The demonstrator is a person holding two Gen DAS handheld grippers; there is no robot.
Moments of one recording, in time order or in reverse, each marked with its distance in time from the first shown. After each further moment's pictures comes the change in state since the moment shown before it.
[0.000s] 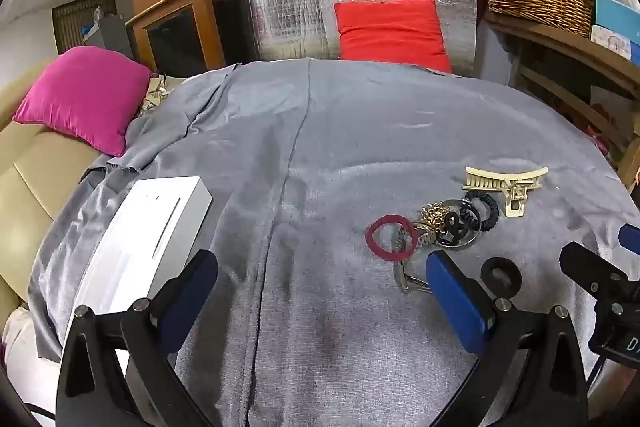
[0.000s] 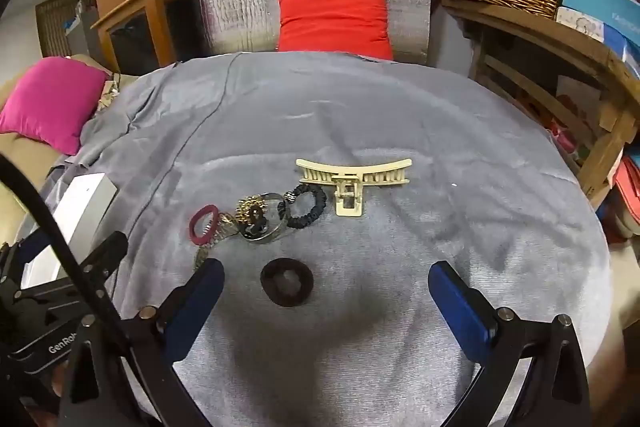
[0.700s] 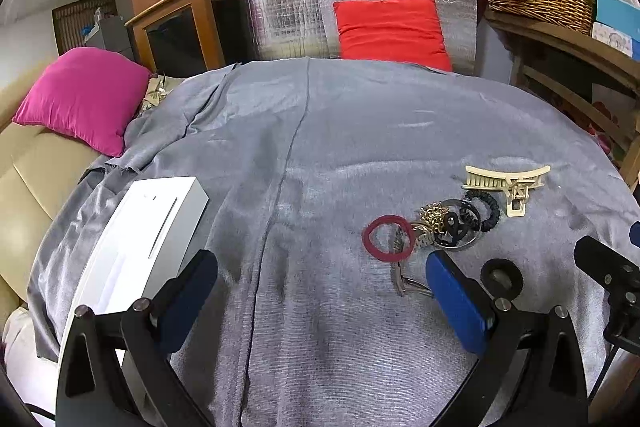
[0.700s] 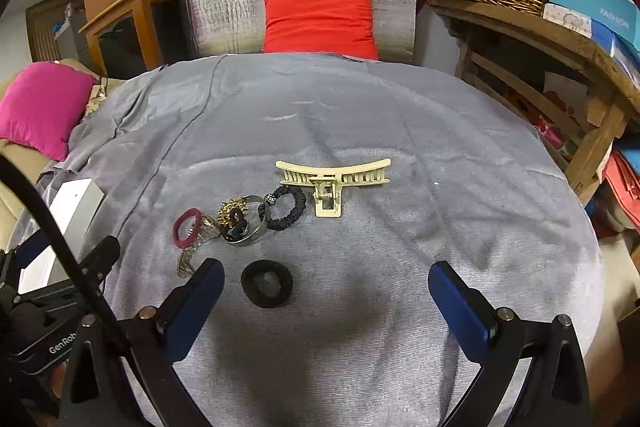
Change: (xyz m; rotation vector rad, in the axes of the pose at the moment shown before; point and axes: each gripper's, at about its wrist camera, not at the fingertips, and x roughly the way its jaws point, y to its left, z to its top) left arm 0.004 -0.005 0.000 0.006 -0.004 0.007; right arm -0.002 -0.009 0.001 0.017 -0.001 -0.043
